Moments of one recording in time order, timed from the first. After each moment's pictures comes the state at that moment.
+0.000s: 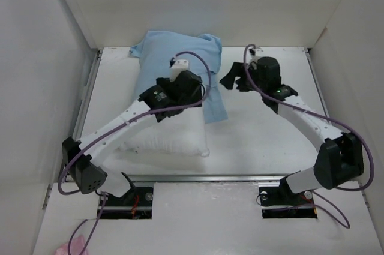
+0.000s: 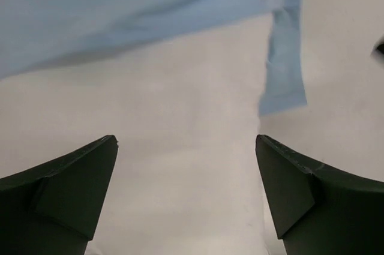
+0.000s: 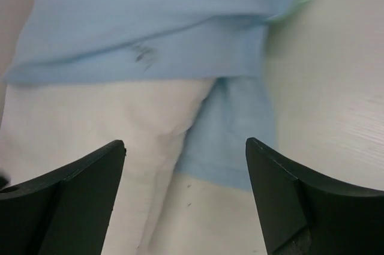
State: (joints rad) left arm -0.78 1.41 1.45 -0.87 -0.57 -0.64; right arm 0.46 1.46 1.13 -0.09 -0.24 0.42
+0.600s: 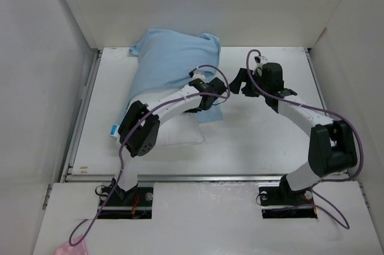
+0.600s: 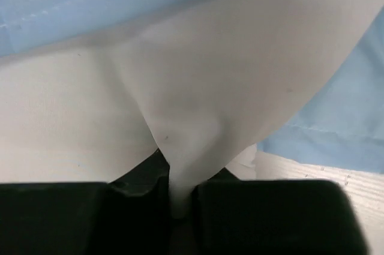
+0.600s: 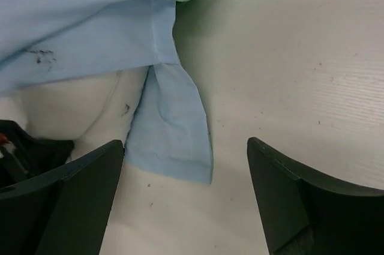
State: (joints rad) left arm -0.84 2.02 1.68 -1.09 -0.76 -0.78; right arm 0.24 1.49 1.02 -0.03 -0.32 0.46
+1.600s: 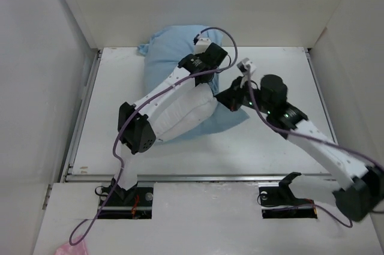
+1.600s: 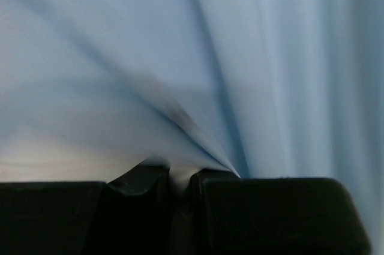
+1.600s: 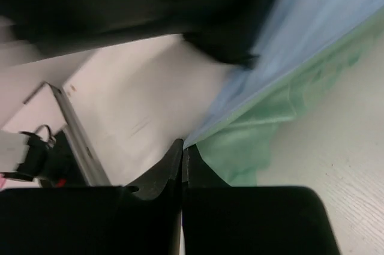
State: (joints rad) left arm -0.77 2.00 2.03 -0.97 -0.65 -0.59; right arm 0.54 1.29 1.00 0.01 -0.44 0.31
